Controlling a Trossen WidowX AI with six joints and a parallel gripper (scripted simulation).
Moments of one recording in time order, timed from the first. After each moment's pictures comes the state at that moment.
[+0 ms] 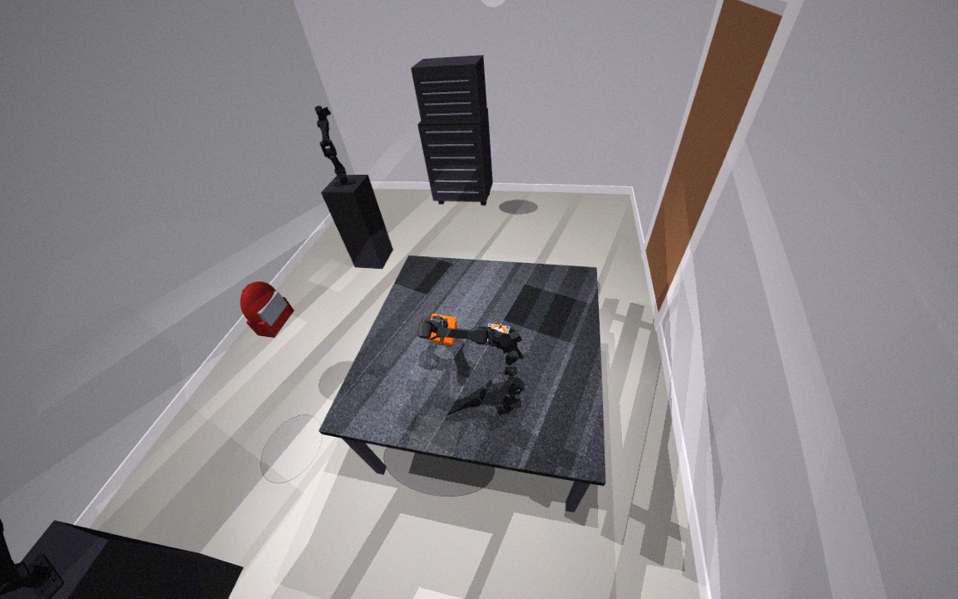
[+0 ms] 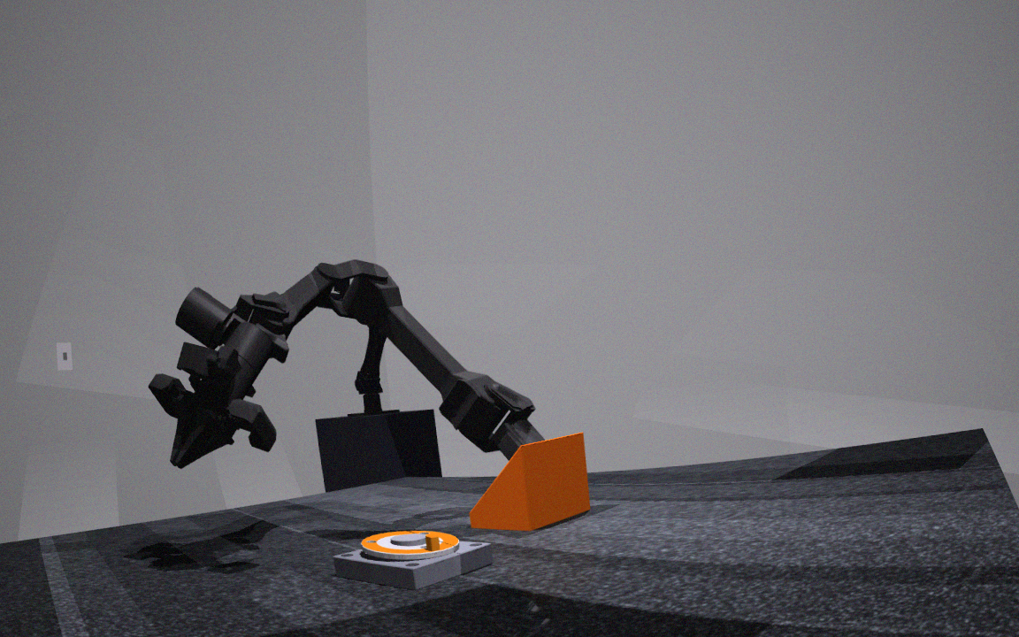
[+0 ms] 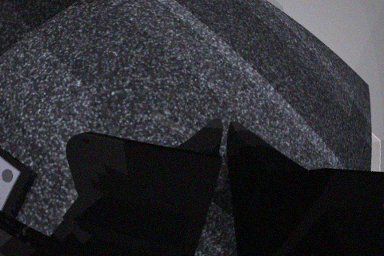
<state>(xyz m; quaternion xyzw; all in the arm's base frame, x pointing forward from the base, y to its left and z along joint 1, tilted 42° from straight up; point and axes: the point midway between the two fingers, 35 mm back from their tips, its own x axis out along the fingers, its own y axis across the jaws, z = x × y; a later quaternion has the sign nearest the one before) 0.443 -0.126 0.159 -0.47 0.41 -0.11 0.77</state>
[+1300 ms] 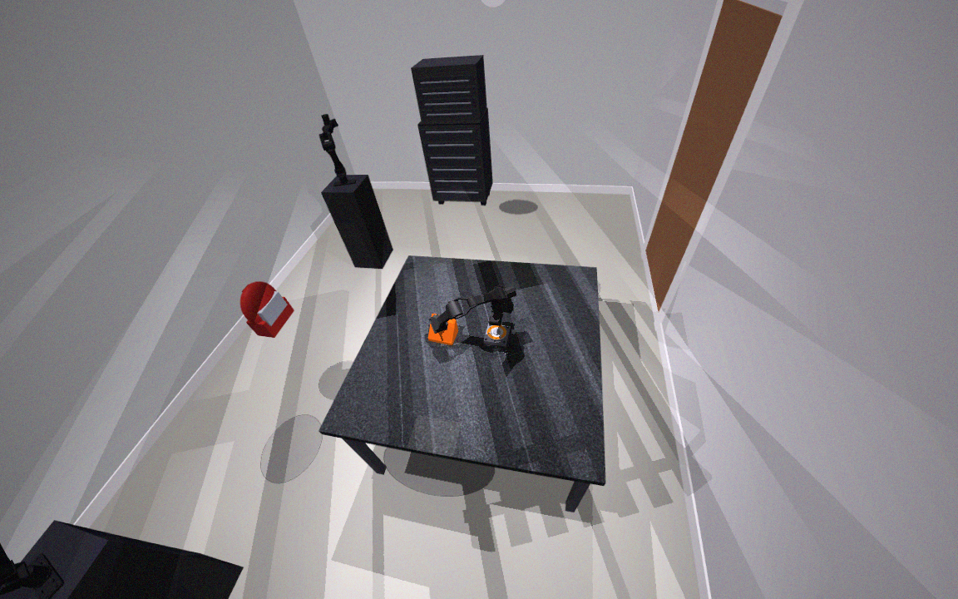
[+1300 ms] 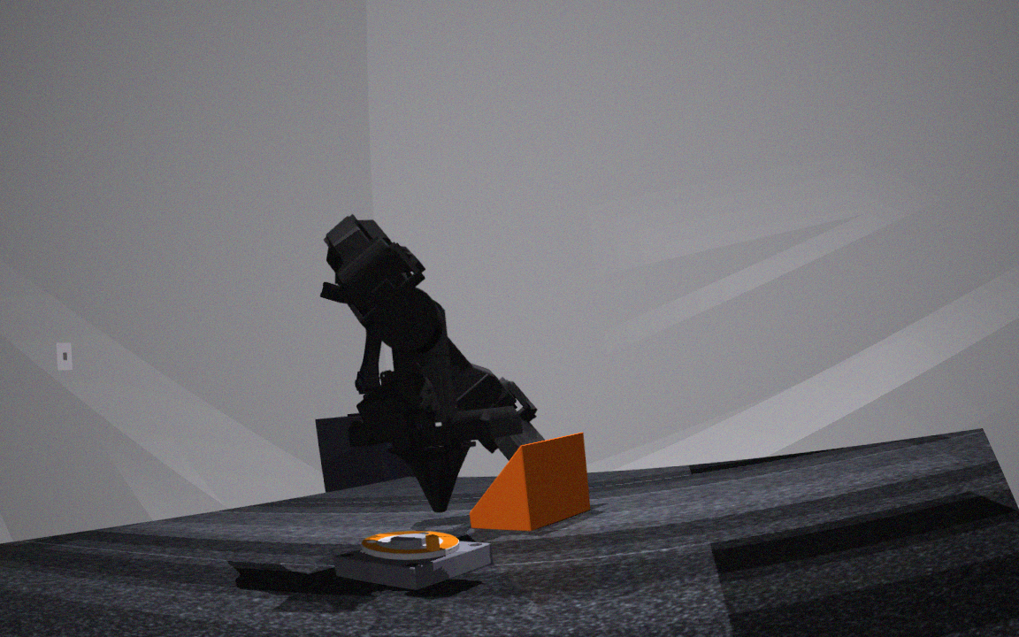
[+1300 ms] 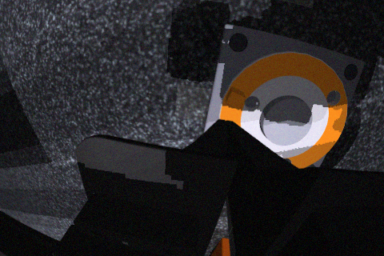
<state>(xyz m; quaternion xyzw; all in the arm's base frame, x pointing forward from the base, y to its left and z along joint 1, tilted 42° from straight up) 0.309 0.046 -0.048 -0.22 0.68 -0.27 0.65</state>
